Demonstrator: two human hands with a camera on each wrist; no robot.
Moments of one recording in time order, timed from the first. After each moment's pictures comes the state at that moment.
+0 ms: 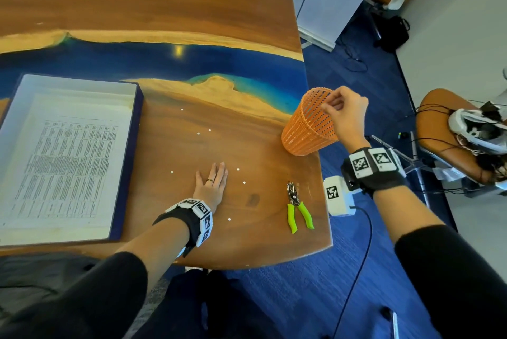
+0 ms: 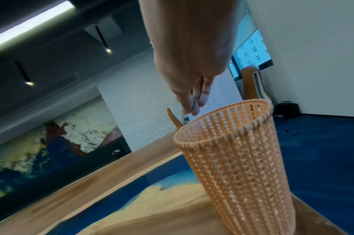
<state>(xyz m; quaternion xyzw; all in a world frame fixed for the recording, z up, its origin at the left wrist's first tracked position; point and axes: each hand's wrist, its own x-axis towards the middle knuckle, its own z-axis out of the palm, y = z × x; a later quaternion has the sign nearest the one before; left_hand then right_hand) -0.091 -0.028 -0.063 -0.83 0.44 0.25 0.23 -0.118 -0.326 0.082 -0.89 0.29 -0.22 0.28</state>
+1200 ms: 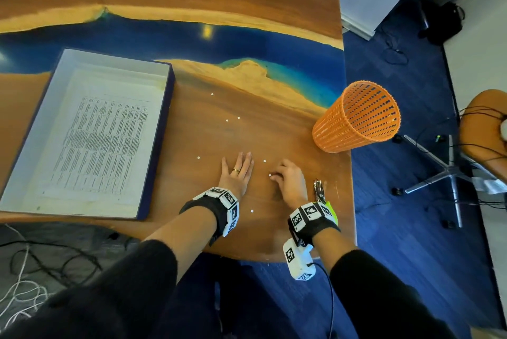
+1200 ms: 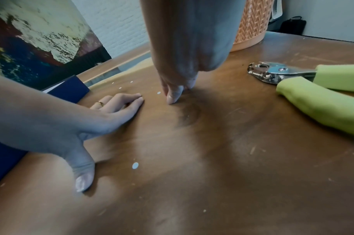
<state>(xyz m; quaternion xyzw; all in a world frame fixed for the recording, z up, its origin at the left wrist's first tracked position) -0.090 -0.032 -0.065 -0.83 0.43 0.26 0.24 -0.153 -0.180 -0.083 -0.93 0.21 0.07 0.30</state>
